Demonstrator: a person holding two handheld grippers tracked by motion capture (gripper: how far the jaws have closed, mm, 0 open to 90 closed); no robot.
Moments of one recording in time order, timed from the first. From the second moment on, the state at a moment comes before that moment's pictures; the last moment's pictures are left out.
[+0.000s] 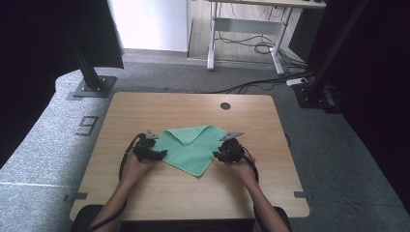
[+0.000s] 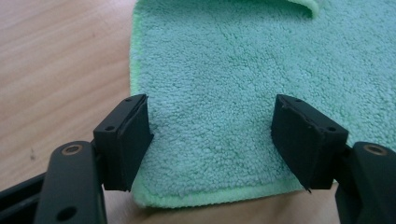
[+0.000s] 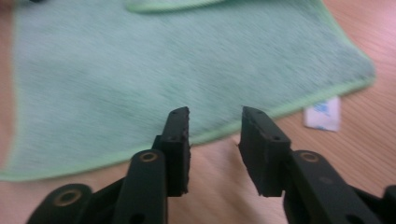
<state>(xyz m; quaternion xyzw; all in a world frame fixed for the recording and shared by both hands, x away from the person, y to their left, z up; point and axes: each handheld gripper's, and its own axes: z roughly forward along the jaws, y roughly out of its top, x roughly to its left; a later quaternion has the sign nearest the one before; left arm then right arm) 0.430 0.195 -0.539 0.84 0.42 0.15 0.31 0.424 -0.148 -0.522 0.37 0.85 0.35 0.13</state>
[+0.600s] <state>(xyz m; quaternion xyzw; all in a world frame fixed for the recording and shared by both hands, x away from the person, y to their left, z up) 0.406 0.173 -0.515 0.86 0.37 0.14 0.33 0.390 -0.126 -0.539 0.36 0.87 0.31 0.15</state>
